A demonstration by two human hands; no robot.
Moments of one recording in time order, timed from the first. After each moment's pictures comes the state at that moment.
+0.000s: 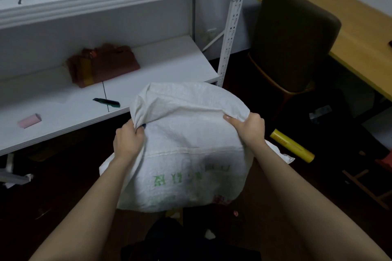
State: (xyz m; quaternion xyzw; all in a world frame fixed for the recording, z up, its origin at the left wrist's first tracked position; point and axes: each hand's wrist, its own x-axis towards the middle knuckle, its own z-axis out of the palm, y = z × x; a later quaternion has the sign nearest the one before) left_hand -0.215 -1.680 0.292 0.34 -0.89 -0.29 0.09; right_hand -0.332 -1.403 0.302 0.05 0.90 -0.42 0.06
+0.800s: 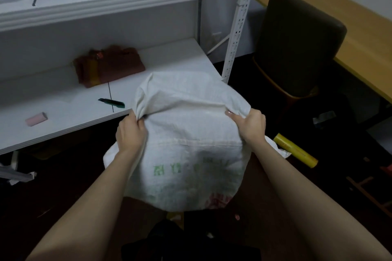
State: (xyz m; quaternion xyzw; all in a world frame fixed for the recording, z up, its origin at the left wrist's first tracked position) left_hand -0.223 -1.682 0.304 0.34 -0.89 -0.24 0.18; right_hand -0.334 -1.418 0.310 0.03 0.89 -0.45 0.02
